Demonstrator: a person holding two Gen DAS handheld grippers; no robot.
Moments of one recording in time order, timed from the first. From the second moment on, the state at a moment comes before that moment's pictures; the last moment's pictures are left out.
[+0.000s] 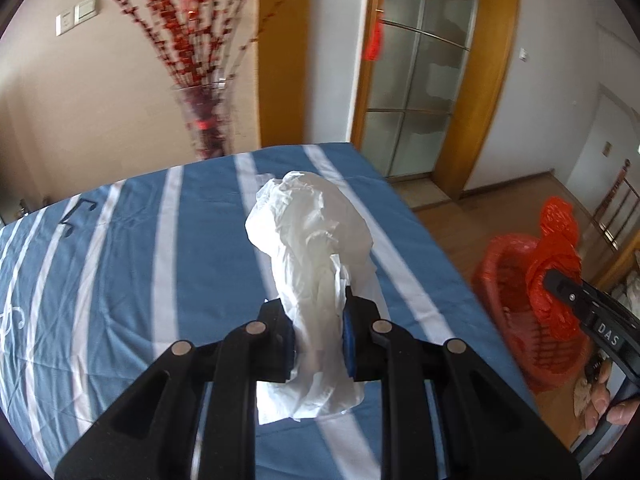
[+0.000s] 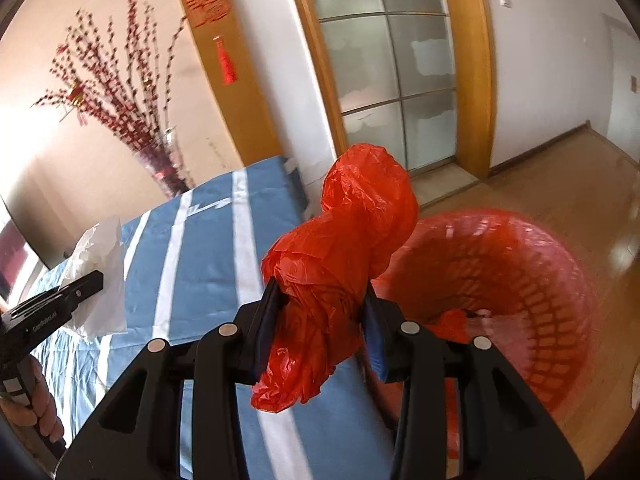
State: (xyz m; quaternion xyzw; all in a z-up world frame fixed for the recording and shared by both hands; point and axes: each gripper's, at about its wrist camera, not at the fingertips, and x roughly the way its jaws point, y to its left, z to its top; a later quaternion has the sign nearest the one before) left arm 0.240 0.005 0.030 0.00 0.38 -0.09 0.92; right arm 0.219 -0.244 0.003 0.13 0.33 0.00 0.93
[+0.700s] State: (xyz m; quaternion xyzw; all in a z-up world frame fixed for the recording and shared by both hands) left arm 0.216 -0.150 0.019 0.03 0.40 -0.23 0.89; right arm 0.174 -0.345 -0.005 0.17 0.31 -0.07 0.93
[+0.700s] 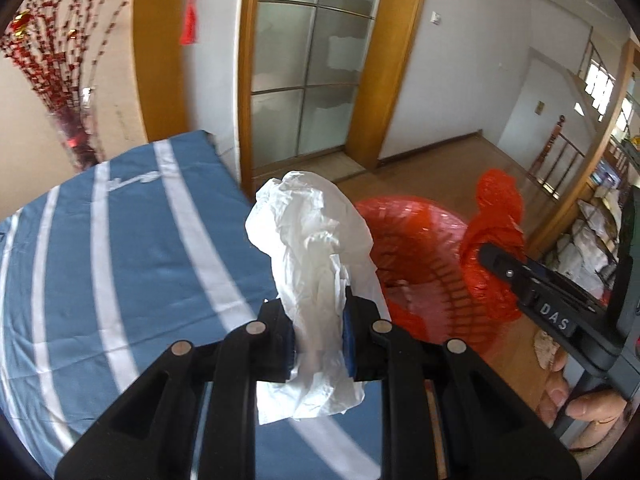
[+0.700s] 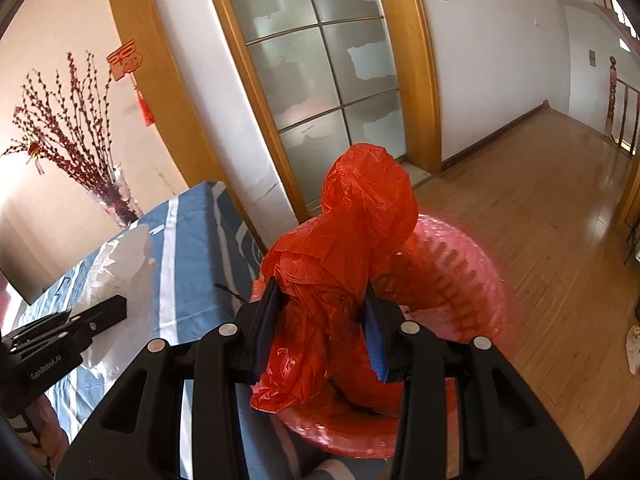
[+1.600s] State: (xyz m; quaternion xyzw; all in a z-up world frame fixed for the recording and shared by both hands) left arm 0.239 -0.248 -0.029 0.02 0.45 -0.27 0.85; right arm 0.168 -0.410 -0.024 0.19 0.32 -0.09 0.92
